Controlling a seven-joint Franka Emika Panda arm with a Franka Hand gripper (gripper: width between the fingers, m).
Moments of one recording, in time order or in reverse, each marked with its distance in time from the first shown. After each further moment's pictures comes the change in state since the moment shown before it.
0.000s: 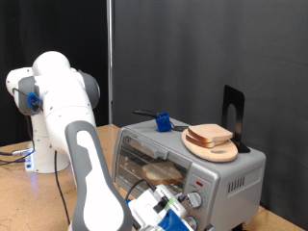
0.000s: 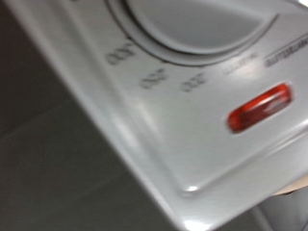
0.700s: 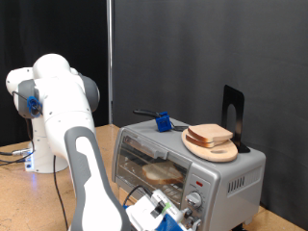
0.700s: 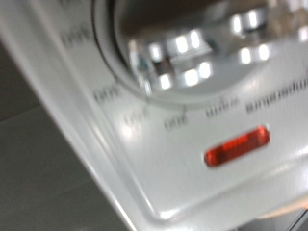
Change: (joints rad) arm -0.002 0.024 -0.001 0.019 0.000 -0.029 -0.117
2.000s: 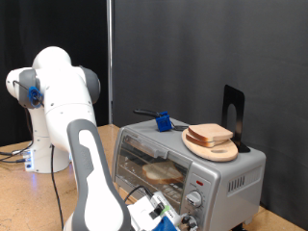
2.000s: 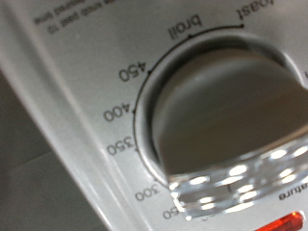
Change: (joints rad) arm 0.017 -0.058 -0.034 -0.106 -0.031 0.086 -0.035
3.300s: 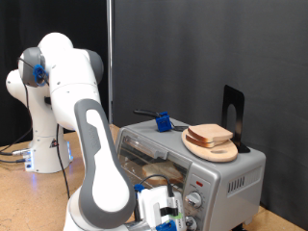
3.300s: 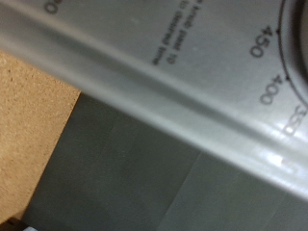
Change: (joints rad) arm 0.057 -0.168 -0.045 -0.226 -0.006 0.231 0.560
